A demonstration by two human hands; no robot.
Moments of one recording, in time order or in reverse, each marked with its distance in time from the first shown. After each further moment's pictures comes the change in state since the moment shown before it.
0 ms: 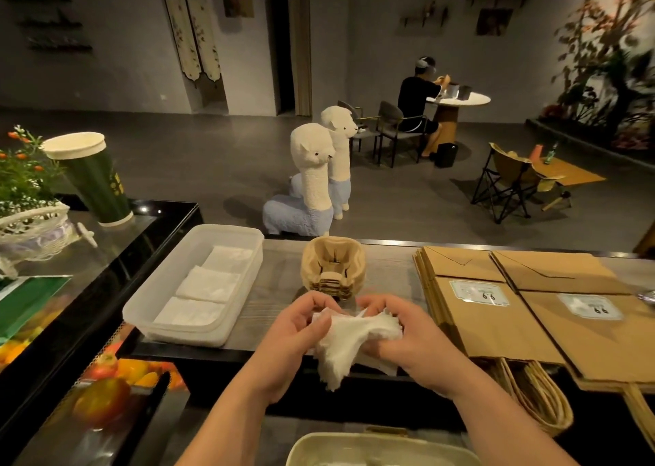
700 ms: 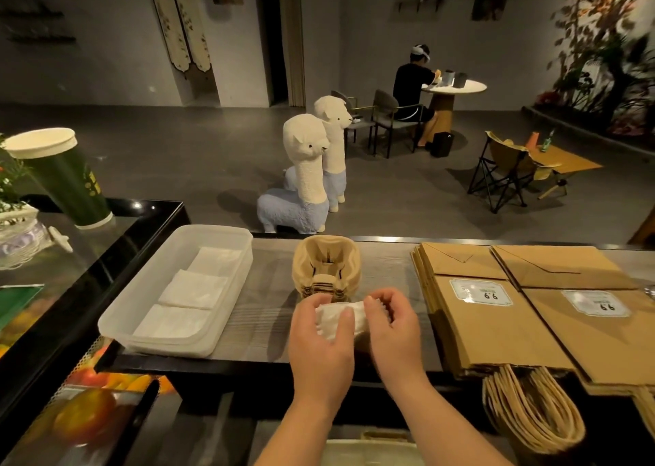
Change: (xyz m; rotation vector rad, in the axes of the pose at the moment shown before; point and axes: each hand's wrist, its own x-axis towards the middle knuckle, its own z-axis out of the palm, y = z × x) left_hand 0.031 -0.044 0.060 0.323 0.706 0.077; right_hand 0.041 0.038 0.046 0.304 0.610 0.009
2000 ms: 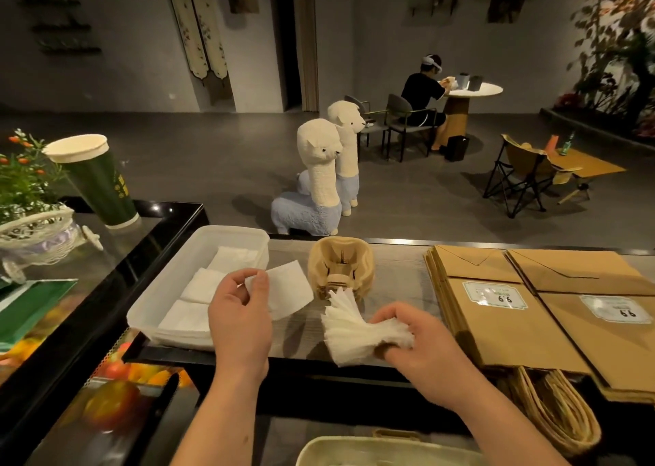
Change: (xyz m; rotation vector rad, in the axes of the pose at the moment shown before) left_hand 0.049 0.039 -0.086 -0.213 0.275 -0.104; right_hand -0.013 -0.047 -0.046 -0.378 -0.534 -0.090
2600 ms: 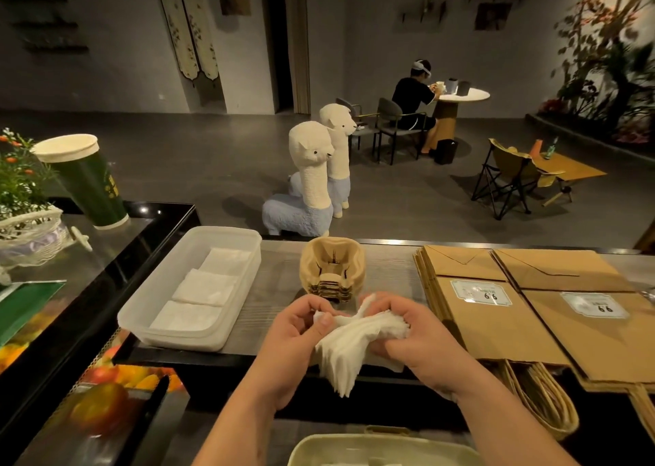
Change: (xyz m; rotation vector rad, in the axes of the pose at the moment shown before) left_hand -0.036 -0.016 0.008 -0.127 -0.808 -0.236; right_hand 0.003 0.000 -0.008 0.229 -0.079 0.026
